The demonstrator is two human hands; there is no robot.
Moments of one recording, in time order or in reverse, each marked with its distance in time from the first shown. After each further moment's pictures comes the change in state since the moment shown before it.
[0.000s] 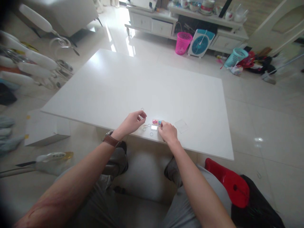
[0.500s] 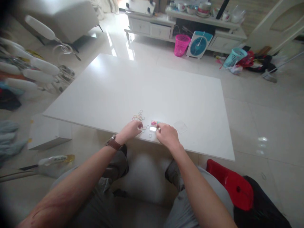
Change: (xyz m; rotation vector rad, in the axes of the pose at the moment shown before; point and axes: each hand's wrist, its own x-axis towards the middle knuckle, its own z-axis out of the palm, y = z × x) left_hand -0.006 -0.049 0.028 0.413 -0.171 -0.012; right_hand -0.026 -0.009 -0.042 0.089 -0.007 -0.108
